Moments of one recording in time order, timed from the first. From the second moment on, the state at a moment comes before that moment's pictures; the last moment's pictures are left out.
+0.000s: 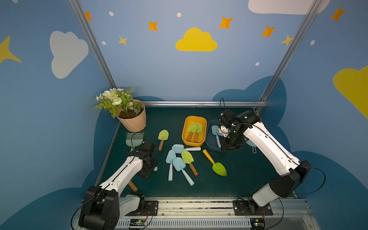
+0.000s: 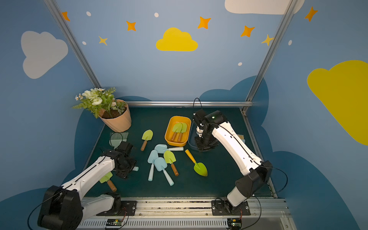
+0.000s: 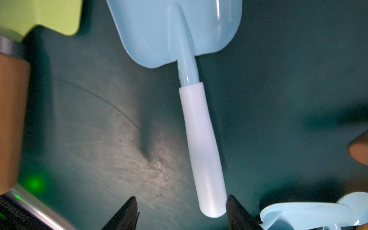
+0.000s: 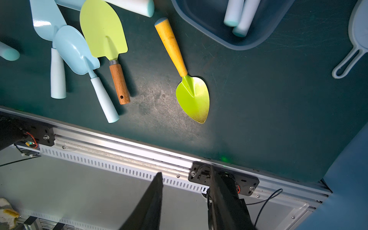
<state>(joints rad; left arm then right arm) -0.22 1.19 0.67 -0.92 -0.03 -1.40 0.62 1.59 1.75 -1.64 -0.06 0.31</state>
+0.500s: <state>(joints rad) -0.21 1.31 0.67 -0.82 0.04 -1.42 0.59 1.56 1.71 -1.61 -0.08 0.30</state>
